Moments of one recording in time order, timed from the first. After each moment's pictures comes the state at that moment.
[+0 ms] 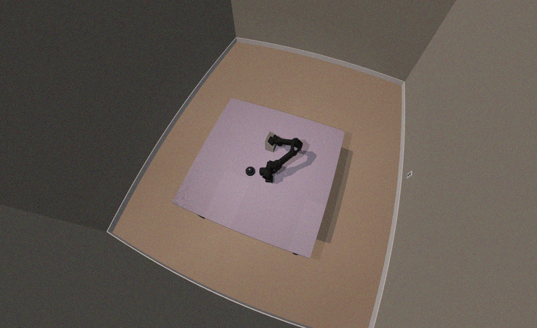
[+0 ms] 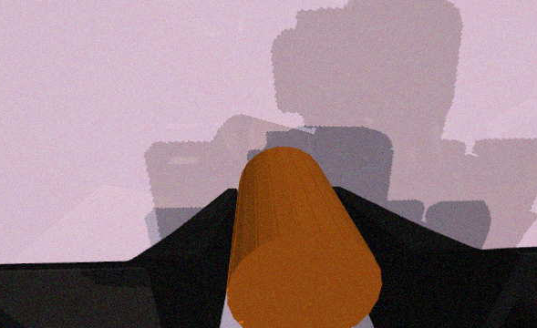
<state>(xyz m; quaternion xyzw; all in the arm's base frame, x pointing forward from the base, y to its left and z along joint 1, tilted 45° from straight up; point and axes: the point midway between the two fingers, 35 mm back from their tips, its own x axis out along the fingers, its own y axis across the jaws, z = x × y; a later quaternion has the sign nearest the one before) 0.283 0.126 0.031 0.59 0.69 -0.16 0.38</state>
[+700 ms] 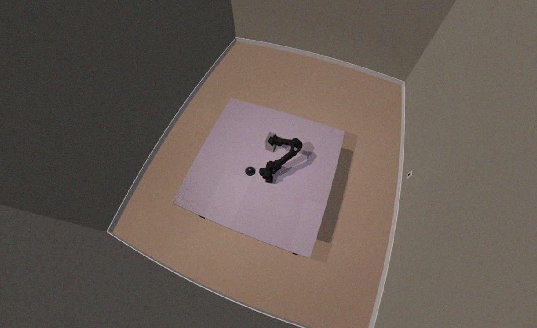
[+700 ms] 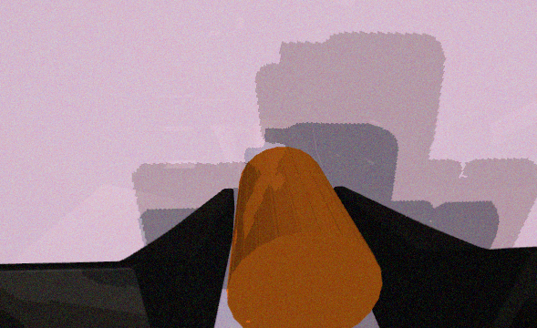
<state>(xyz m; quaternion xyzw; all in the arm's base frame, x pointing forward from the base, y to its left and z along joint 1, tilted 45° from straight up) 0.283 0.129 0.026 0.59 0.69 -0.16 0.38</state>
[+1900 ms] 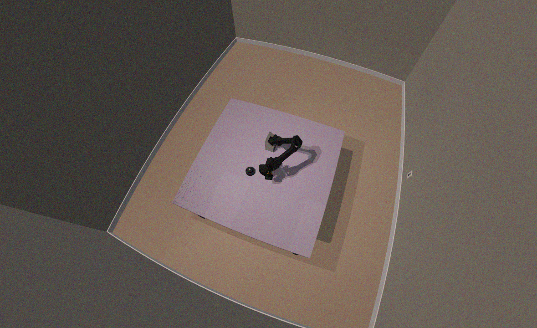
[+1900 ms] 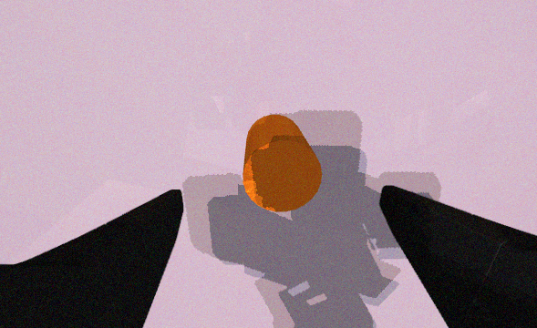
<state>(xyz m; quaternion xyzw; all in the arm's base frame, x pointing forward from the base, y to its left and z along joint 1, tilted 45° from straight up) 0.285 0.081 0.075 0.59 0.69 -0.16 0.38</state>
